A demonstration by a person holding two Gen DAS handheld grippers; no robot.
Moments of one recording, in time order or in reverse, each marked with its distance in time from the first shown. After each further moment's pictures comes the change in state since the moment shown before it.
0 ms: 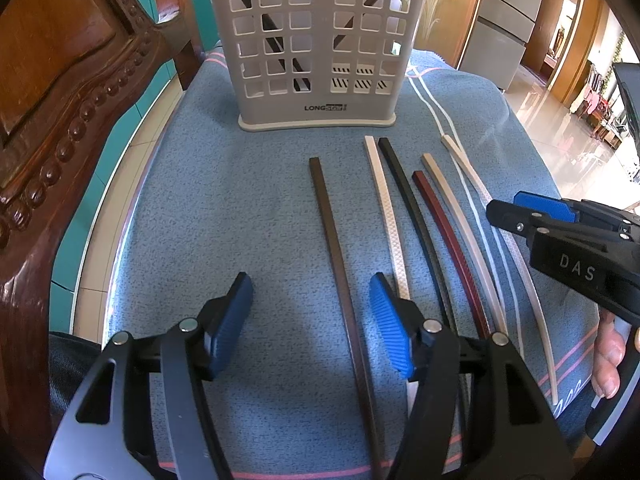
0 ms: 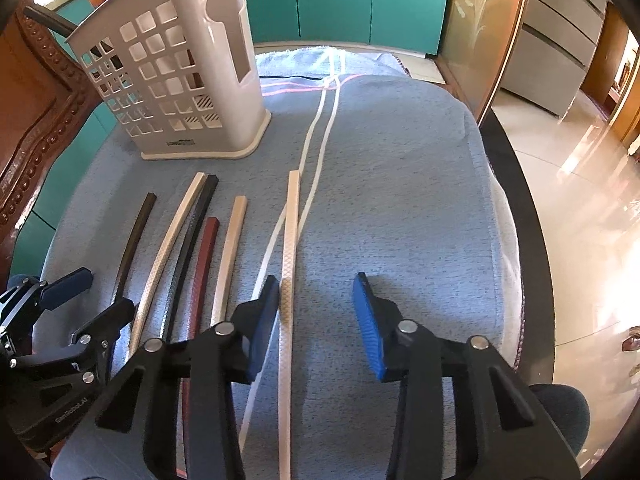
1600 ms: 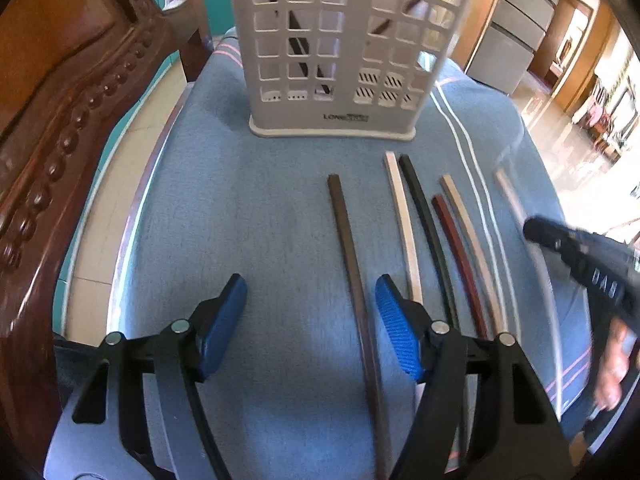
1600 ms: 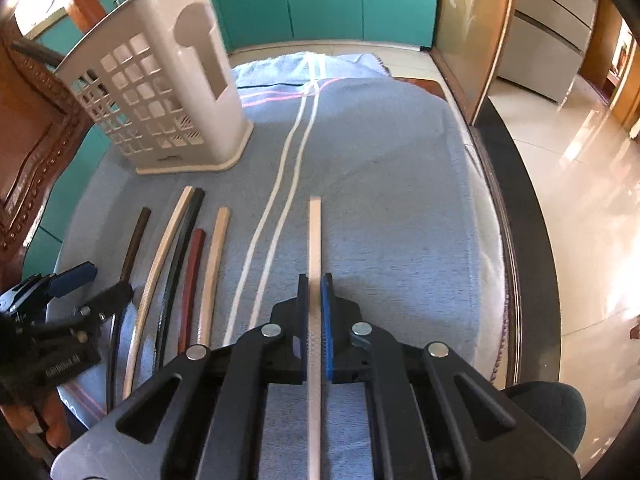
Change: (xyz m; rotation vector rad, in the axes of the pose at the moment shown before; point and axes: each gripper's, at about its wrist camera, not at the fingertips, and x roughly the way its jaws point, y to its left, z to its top) left arm 0.021 0.029 0.035 -0.062 0.049 -0.042; right arm -0.006 -0.021 0.007 0.048 0.012 0.016
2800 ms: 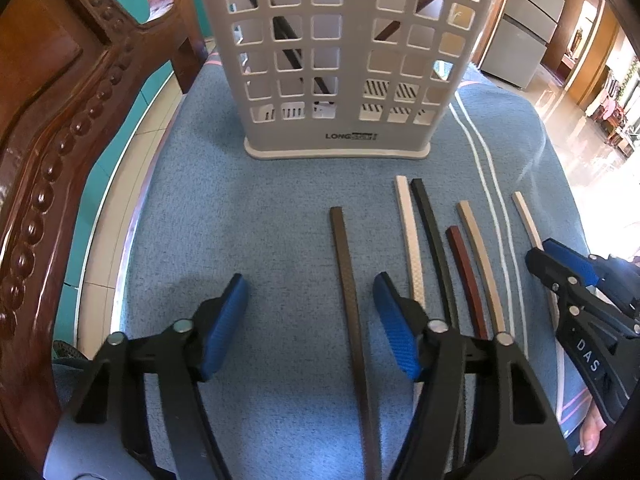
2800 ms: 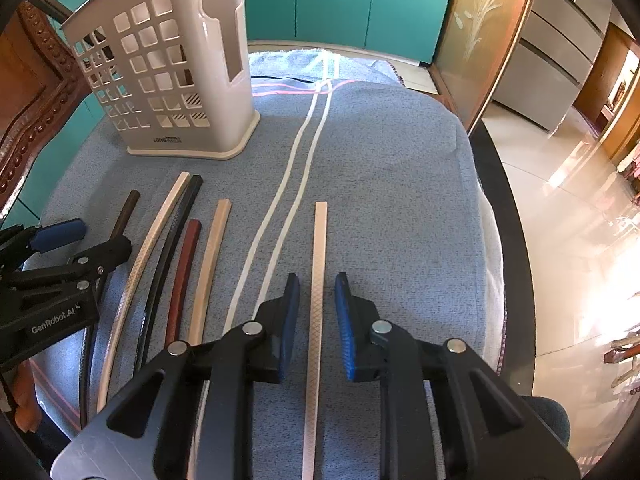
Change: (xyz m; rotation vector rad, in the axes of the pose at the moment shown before) left arm 0.014 -0.010 0.024 0.029 0.012 0.079; right arm 0.008 0.023 -0.008 -0.101 -0.005 -0.048
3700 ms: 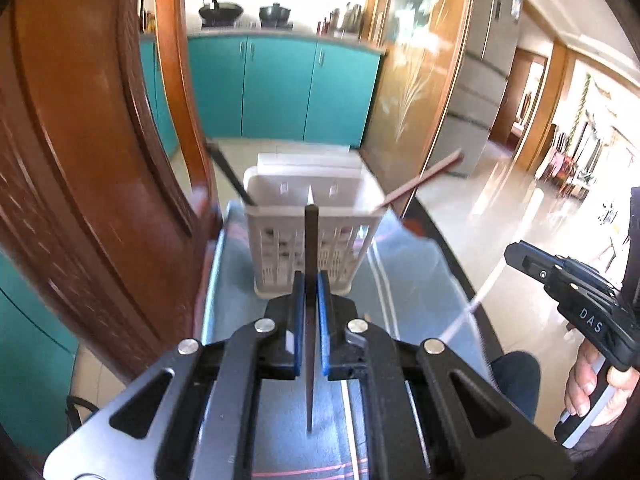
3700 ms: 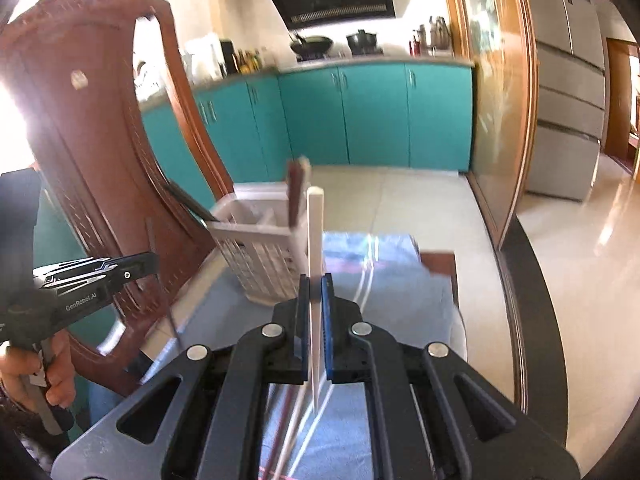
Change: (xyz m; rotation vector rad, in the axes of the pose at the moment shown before) left arm -0.203 0.014 0.016 -0.002 -0.403 -0.151; right arm -0.194 -0.019 0.030 -0.001 -0.475 0.239
